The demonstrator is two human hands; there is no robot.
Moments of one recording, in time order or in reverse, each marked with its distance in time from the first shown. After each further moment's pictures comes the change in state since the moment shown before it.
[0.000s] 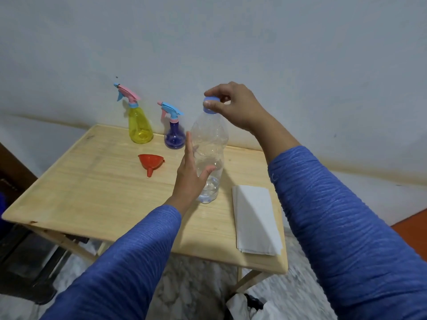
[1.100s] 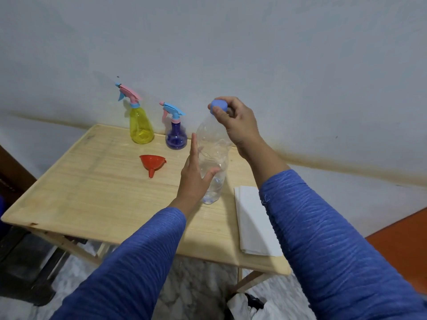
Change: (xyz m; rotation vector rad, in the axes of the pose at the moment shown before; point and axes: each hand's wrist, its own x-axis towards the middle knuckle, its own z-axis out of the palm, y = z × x) left_hand 0.000 -0.003 -0.001 -0.030 -0.024 -0.007; right_hand -0.011 0.017 0.045 0.583 0.234 0.174
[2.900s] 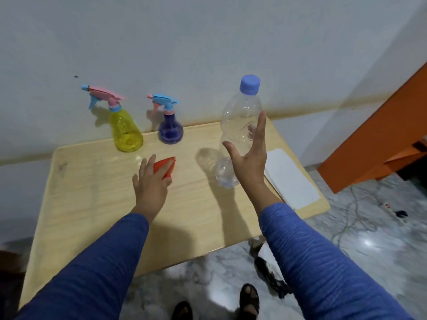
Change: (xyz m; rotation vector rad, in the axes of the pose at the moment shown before) left_hand 0.077 -0.189 -0.144 0.629 -0.448 0.078; right_hand -0.051 0.083 0.136 -0.411 0.776 0.043
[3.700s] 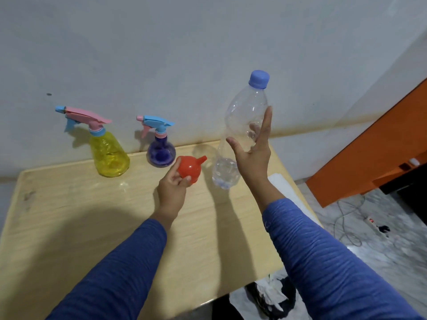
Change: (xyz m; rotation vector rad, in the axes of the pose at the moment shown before) left_hand 0.075 0.070 0.020 -1.025 -0.048 -0.271; right_hand 0.098 0.011 0.035 -0.081 0.033 0.017
